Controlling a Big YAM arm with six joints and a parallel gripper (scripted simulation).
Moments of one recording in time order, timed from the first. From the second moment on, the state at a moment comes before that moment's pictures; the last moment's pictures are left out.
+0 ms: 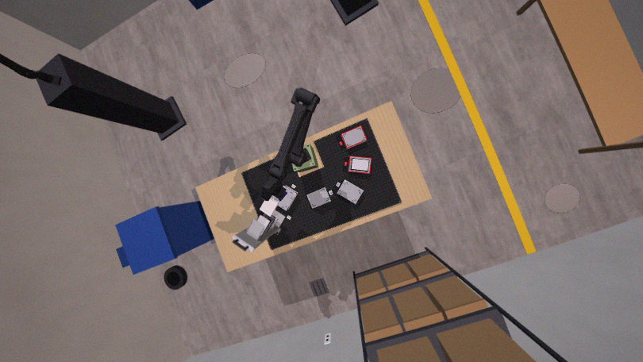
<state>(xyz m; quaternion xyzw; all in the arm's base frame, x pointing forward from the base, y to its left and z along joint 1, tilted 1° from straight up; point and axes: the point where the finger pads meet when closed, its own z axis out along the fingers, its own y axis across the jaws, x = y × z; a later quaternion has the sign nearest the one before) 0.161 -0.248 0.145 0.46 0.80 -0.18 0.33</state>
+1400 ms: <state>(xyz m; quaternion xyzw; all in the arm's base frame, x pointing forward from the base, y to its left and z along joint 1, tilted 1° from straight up) 0.162 -0.248 0.127 0.46 0.80 -0.18 0.33</state>
